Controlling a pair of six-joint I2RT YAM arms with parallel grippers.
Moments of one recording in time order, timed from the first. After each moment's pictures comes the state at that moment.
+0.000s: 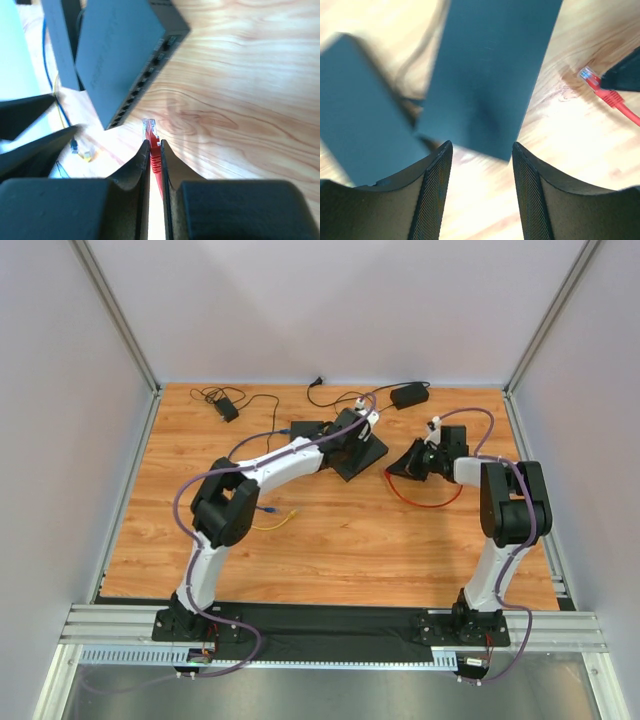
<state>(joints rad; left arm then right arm) -0.76 2.19 1.79 -0.43 -0.19 -0.05 0.03 1.91 1.03 0.07 -0.68 0.62</state>
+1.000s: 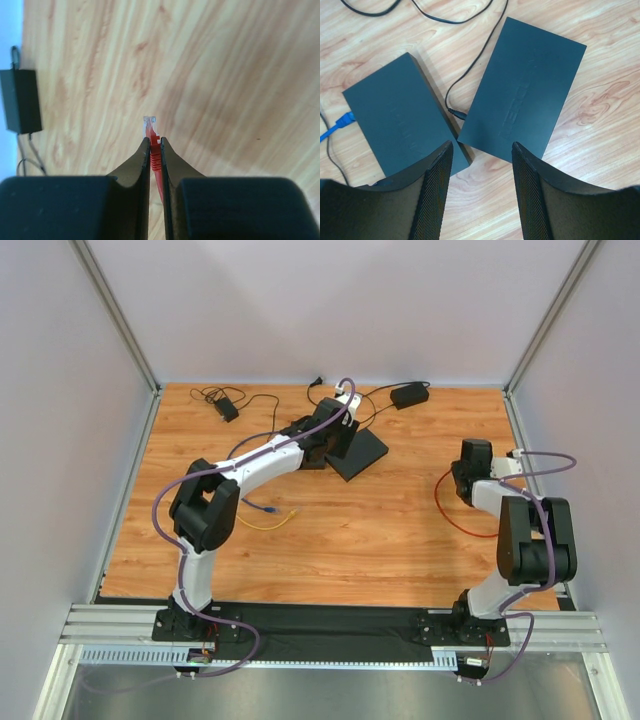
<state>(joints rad) -0.70 2.01 1.61 -0.24 -0.20 -0.06 -0.04 1.60 0.76 0.15 0.38 1.18</state>
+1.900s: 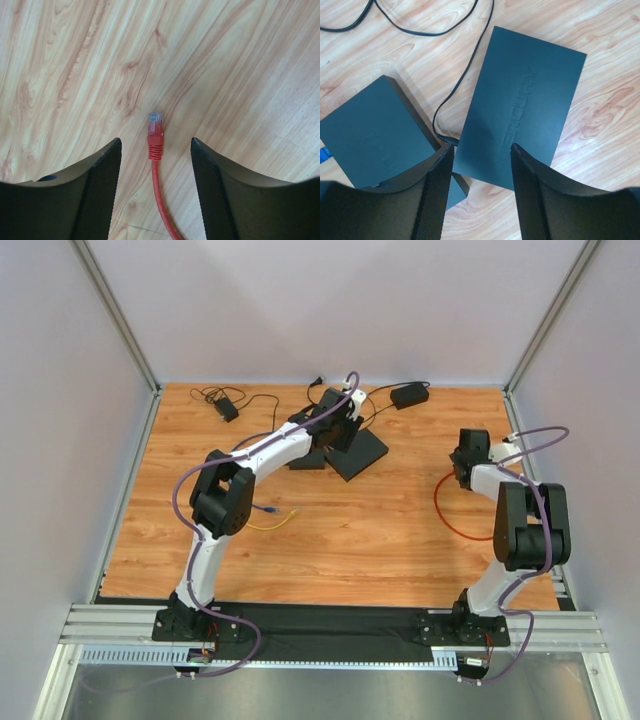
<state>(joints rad) -0.66 2.19 1.84 -0.36 -0.08 -0.02 -0.05 1.72 0.92 -0.02 0.49 1.02</state>
